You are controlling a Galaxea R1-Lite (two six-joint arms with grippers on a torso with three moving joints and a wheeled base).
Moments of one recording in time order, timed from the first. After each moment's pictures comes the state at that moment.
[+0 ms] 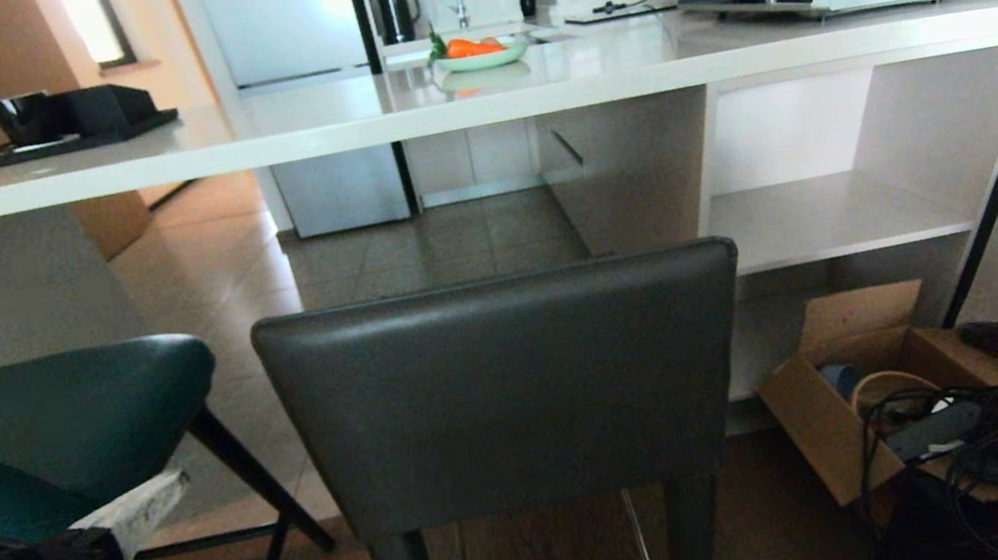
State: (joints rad) left arm -0.17 1.11 -0.26 -0.71 -0.16 -0.09; right arm 0.15 1.13 -0.41 -0.45 0.08 0.08
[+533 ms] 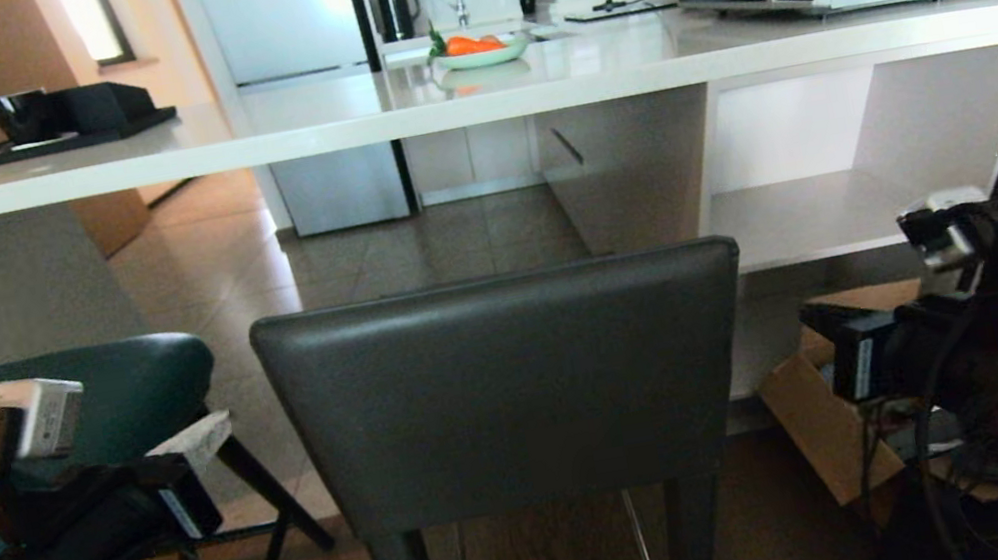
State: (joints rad) left arm -0.14 1.50 -0.23 -1.19 -0.16 -0.09; right arm 0.41 1.51 -0.43 -0.88 -0.19 0.09
